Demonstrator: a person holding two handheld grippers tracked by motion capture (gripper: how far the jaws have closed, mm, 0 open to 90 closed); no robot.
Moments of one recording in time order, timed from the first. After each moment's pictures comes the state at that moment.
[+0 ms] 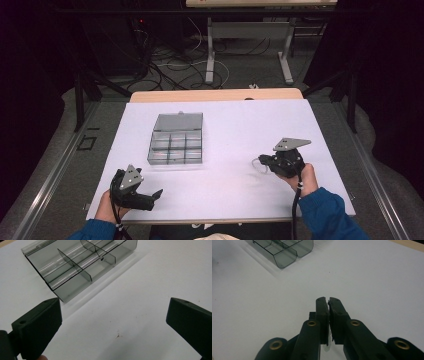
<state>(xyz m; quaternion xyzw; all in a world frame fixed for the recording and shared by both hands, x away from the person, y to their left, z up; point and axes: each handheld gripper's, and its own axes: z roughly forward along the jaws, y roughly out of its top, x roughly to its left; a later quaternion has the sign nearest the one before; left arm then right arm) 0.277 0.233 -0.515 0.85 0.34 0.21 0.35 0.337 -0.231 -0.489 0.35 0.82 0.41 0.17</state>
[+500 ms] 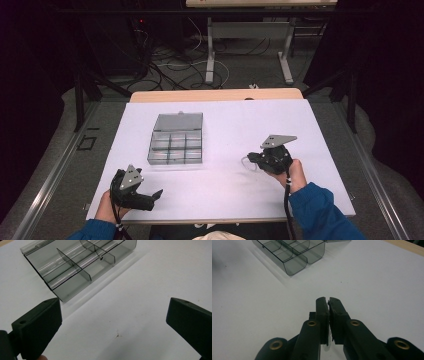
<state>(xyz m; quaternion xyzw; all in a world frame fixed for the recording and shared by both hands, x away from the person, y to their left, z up) 0.277 0.233 -0.515 0.84 0.34 0.21 0.36 0.348 -0.201 -0.486 0.33 0.83 0.41 0.16</state>
